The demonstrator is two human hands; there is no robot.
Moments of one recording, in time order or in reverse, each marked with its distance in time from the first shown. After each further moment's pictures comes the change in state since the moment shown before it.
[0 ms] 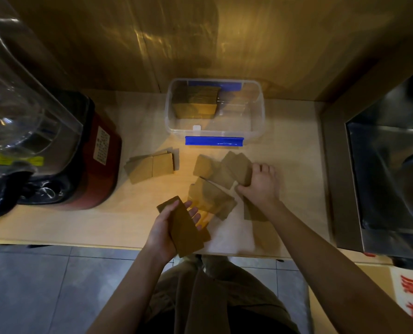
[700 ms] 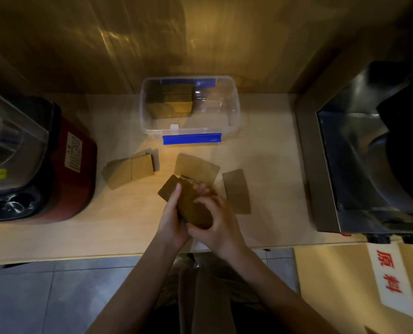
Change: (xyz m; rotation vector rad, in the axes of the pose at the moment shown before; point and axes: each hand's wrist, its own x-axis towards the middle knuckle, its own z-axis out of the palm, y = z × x) left_hand 0.019 -0.018 0.046 0.034 -0.316 0.169; right_hand -0.122 -0.050 -0.005 0.615 -0.068 -0.188
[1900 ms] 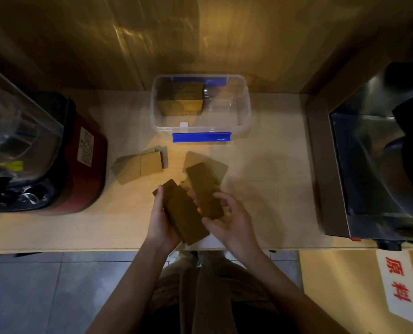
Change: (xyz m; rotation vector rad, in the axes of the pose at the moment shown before) left_hand -0.018 0.014 -0.025 -0.010 0.172 -0.062; right_hand -0.006 0.008 -0.009 0.294 0.015 0.115
